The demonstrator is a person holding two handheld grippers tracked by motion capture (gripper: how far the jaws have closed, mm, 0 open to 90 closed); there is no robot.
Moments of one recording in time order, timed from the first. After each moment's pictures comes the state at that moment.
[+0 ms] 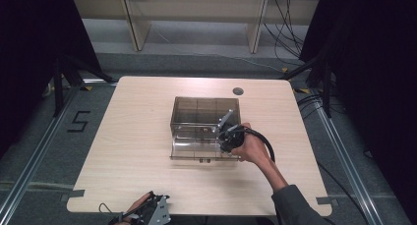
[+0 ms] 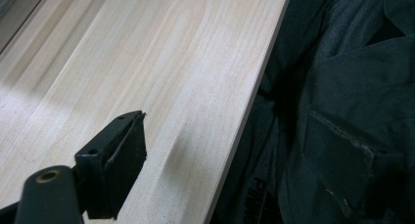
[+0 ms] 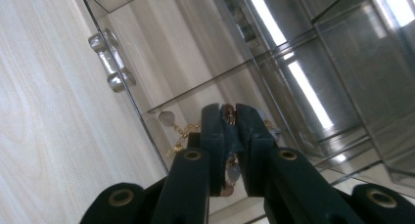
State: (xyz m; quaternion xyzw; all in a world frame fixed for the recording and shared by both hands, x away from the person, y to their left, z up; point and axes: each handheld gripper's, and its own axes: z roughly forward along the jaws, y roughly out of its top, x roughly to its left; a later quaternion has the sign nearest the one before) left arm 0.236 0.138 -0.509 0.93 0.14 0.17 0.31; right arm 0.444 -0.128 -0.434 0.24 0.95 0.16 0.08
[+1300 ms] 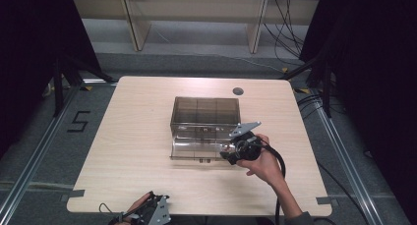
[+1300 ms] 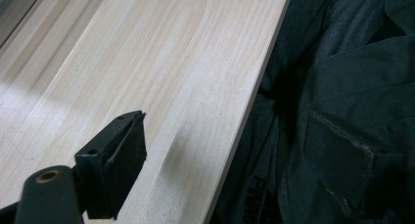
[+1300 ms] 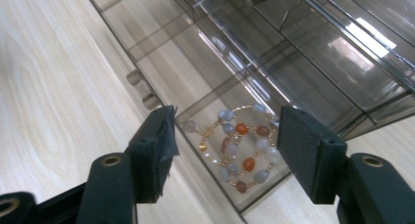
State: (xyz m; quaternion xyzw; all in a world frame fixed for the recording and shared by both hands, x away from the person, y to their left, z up) left arm 0.237 0.138 -0.510 0.93 0.14 0.17 0.31; right arm 0.398 -0.165 -0.429 0.30 0.89 0.33 0.11
